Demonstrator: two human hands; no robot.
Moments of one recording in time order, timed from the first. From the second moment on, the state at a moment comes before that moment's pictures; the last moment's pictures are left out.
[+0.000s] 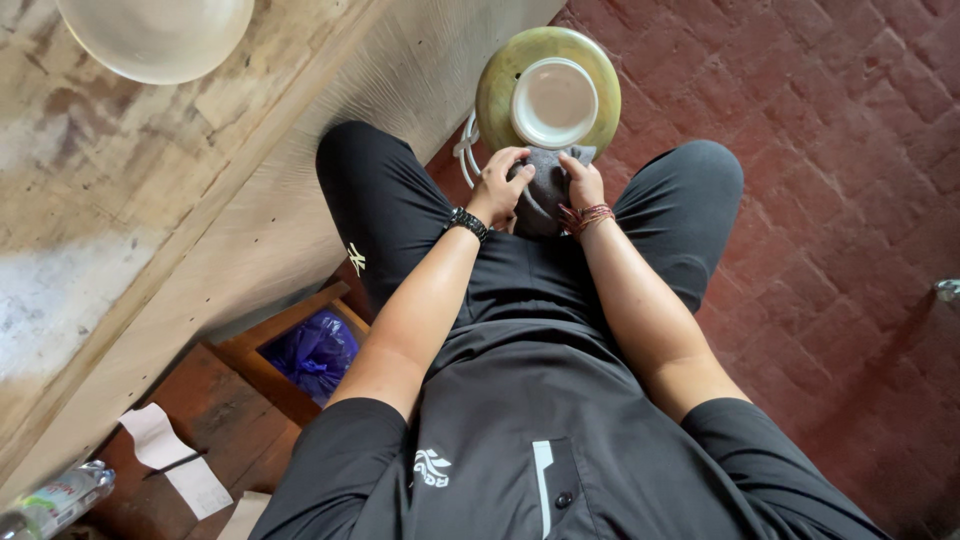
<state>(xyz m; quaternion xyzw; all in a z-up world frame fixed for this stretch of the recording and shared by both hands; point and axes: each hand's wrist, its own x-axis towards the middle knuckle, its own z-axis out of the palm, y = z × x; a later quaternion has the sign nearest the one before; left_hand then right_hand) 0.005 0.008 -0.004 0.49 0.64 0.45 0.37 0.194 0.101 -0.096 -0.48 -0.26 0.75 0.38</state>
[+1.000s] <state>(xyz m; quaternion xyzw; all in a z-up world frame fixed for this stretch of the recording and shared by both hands) -0.072 -0.047 0.283 0.61 0.65 0.40 -0.20 0.187 0.080 -0.026 -0.43 -0.41 0.77 0.22</state>
